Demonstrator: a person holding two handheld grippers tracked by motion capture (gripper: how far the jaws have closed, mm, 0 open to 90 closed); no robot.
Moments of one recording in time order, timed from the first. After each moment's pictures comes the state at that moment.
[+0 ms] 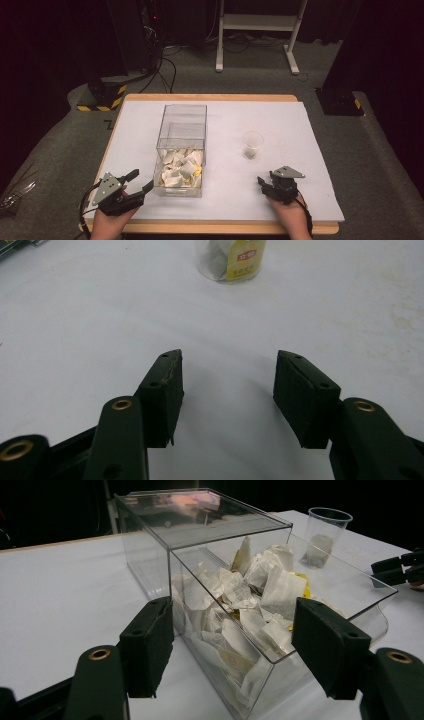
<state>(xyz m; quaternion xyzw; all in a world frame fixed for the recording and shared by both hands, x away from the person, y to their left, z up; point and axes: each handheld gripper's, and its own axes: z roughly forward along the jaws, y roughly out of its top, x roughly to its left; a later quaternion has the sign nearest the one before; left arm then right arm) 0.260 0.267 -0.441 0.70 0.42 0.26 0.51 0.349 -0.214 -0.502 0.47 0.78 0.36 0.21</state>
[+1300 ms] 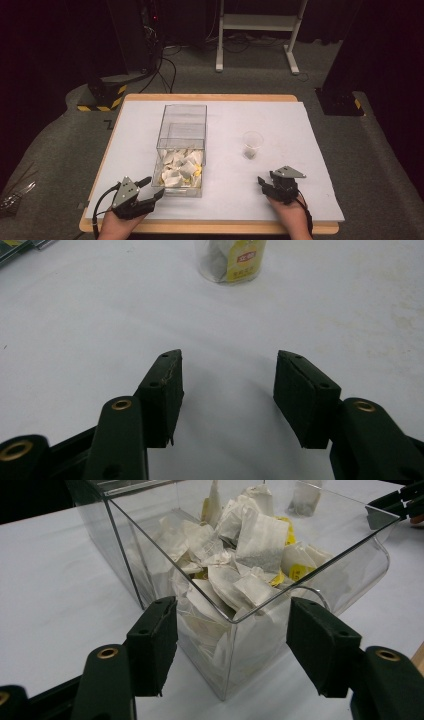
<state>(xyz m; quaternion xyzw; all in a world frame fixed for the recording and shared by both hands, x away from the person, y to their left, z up) 0.264 0.243 -0.464 0.76 0.38 0.24 0.46 0.349 -0.216 -0.502 0.47 0.78 0.36 0.21</state>
